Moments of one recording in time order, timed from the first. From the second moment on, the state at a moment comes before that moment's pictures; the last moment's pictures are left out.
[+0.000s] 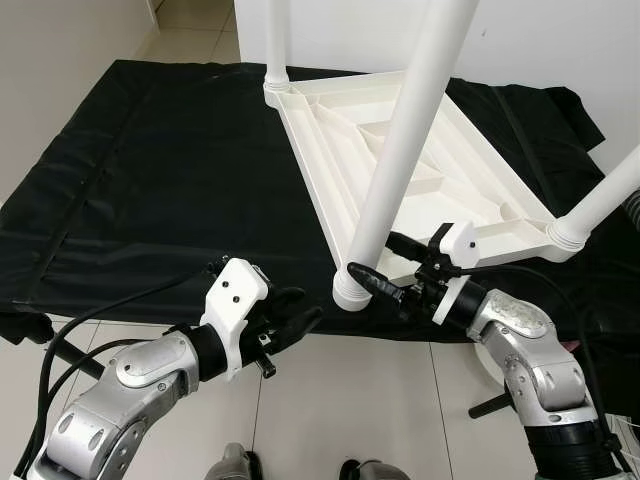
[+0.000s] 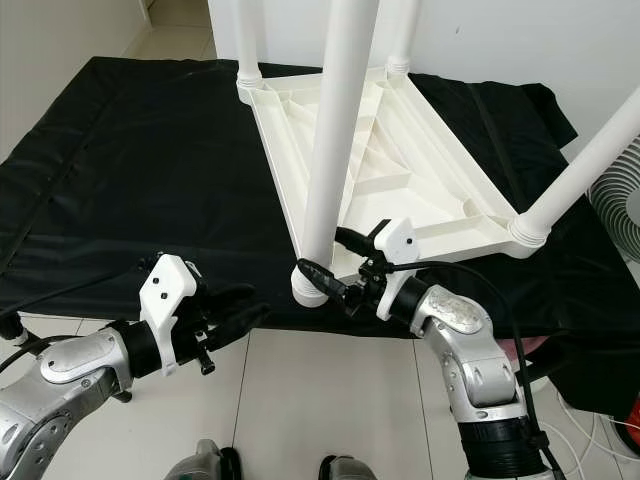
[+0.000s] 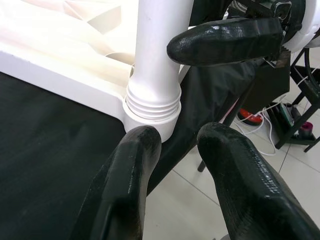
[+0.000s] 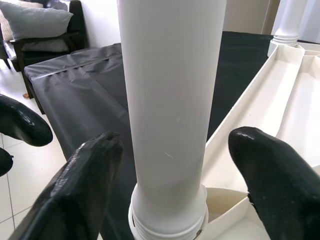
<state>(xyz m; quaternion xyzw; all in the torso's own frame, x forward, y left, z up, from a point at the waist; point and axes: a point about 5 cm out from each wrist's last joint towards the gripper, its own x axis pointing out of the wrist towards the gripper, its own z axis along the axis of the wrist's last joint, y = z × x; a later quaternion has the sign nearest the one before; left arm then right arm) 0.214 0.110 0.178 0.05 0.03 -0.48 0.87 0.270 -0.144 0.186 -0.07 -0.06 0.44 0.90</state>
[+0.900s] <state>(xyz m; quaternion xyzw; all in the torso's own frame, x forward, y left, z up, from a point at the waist) 0.214 0.108 0.180 0.05 0.03 -0.49 0.87 0.277 -0.144 0.190 -0.09 -0.06 0.48 0.87</state>
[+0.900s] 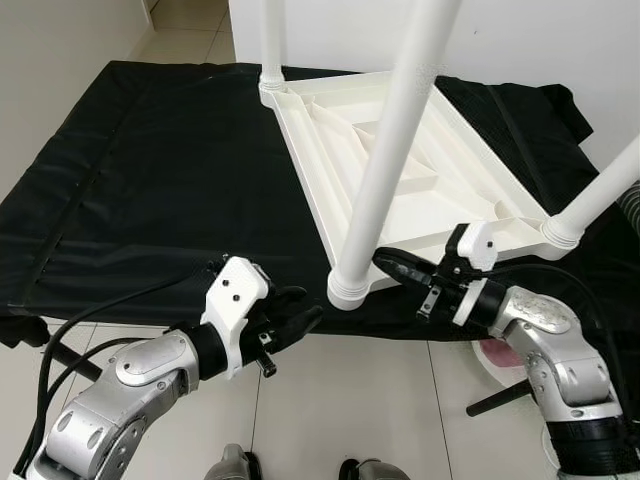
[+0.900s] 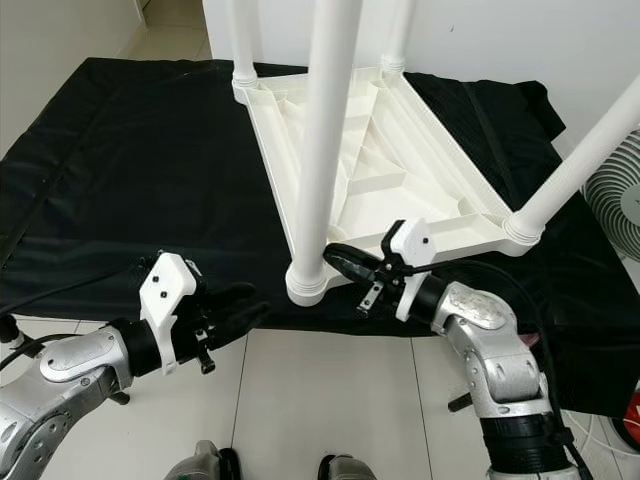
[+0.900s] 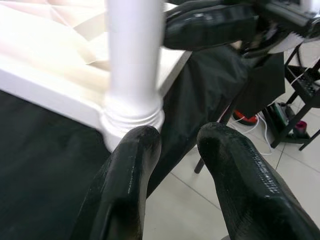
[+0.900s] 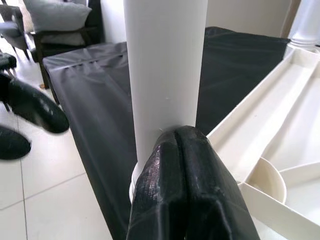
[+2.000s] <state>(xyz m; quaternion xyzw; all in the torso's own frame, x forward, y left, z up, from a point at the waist) 0.251 0.067 0.172 0.03 0.00 -0.42 0.91 0.298 -0.120 0.192 0.06 -0.15 0.29 0.94</state>
